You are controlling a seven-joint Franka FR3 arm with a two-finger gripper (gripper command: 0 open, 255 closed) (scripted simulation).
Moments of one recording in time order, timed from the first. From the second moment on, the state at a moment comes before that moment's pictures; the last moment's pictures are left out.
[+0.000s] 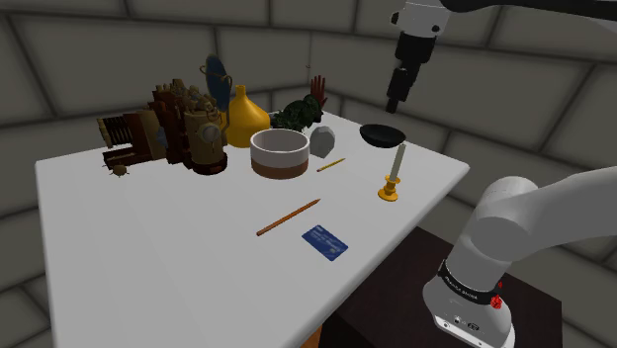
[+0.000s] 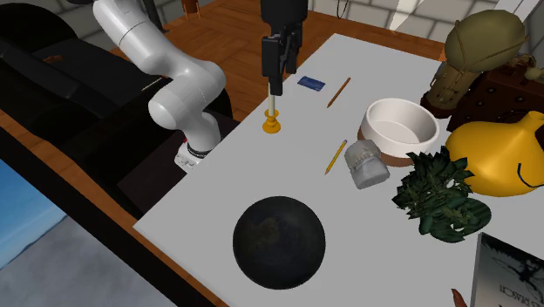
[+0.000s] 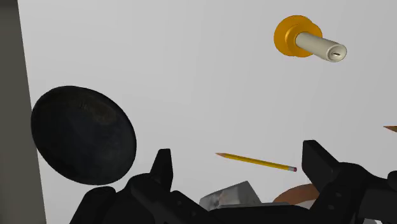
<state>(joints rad) -0.02 -0.83 0.03 -2.27 -0.08 1.54 -0.17</state>
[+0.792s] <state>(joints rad) -0.13 -0.57 0.11 -2.26 0.07 1.85 0.26</state>
